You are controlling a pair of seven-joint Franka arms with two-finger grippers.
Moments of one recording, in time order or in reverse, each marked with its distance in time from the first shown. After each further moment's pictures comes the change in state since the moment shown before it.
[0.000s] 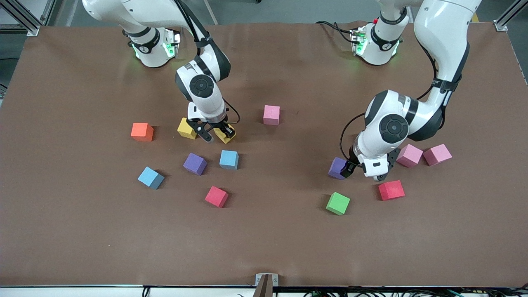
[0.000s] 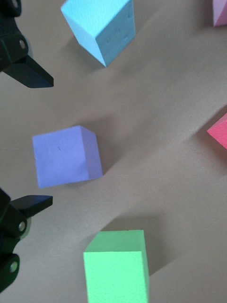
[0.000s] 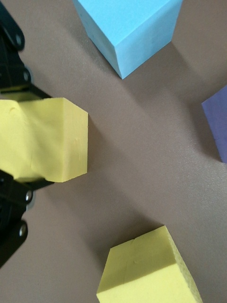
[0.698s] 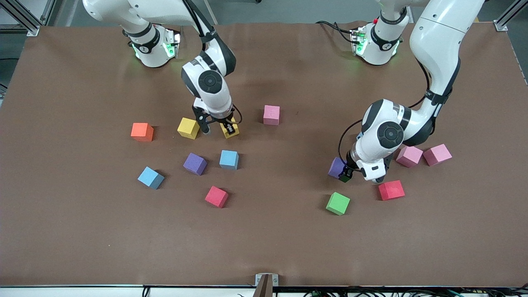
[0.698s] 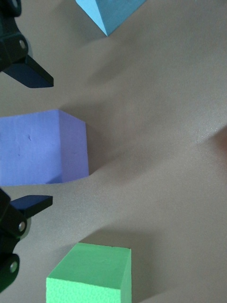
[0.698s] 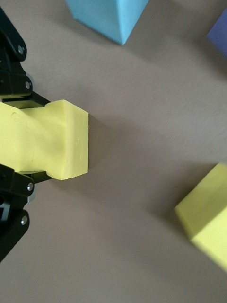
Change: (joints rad) left arm 0.013 0.081 0.001 -0.035 -0.004 0.143 -0.081; right arm 0.077 0.000 0.001 0.022 0.000 -0.055 0.482
